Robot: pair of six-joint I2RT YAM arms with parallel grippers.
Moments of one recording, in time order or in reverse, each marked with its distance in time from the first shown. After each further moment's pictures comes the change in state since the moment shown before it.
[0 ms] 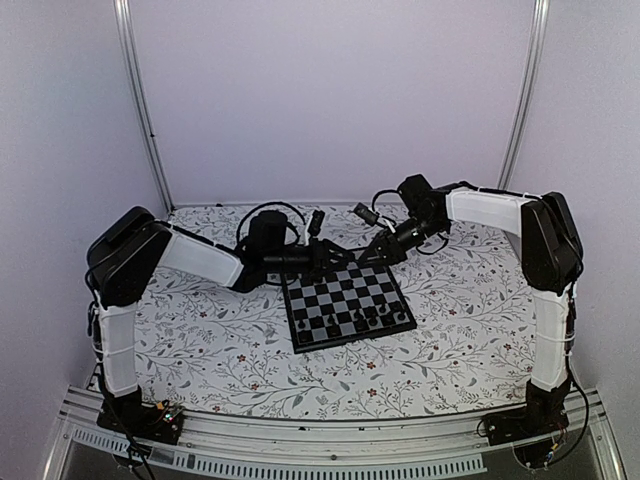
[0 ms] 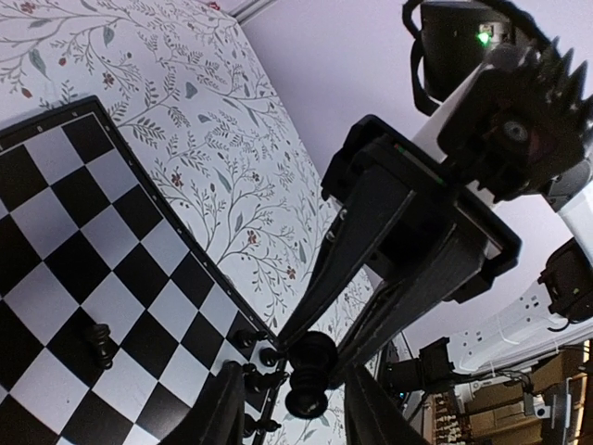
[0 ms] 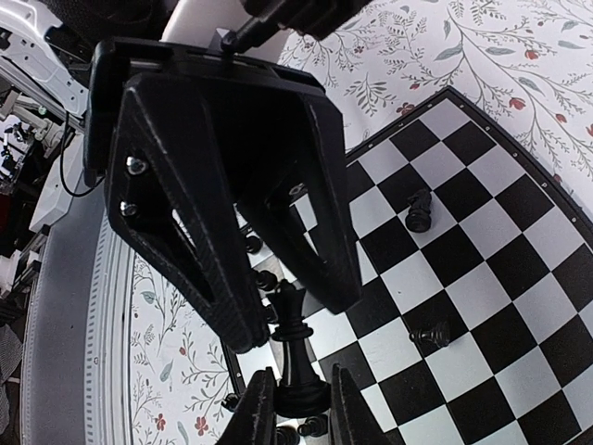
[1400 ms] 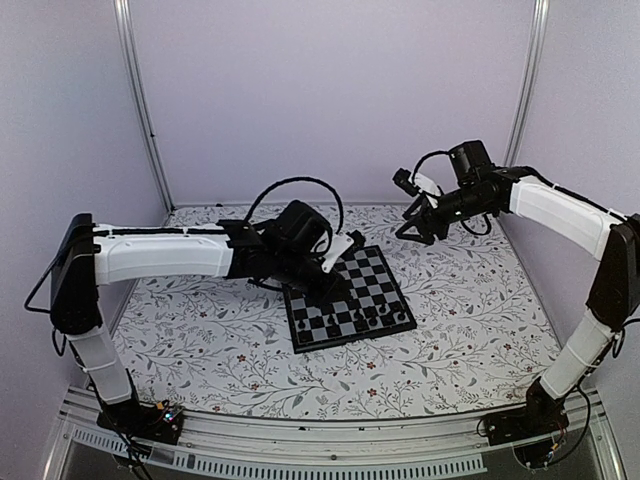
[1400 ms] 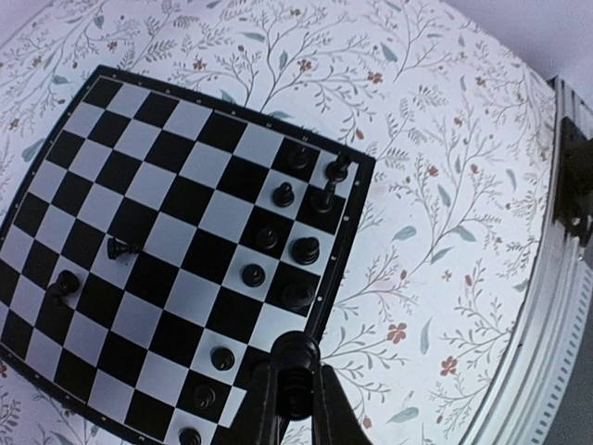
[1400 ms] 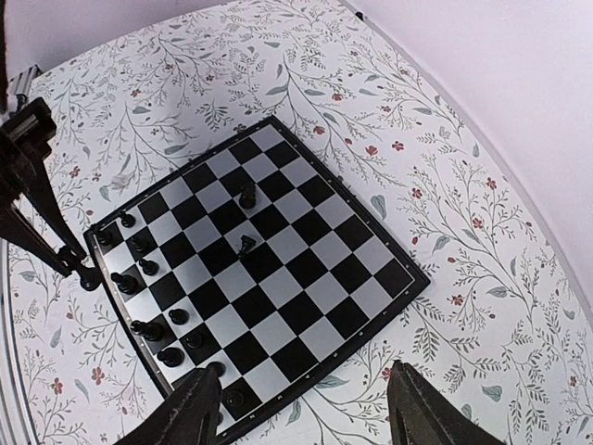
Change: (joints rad) left arm -0.270 -0.260 0.217 -1.019 -0.439 0.767; right arm -0.071 -0.457 -0.226 0.117 0.412 -0.057
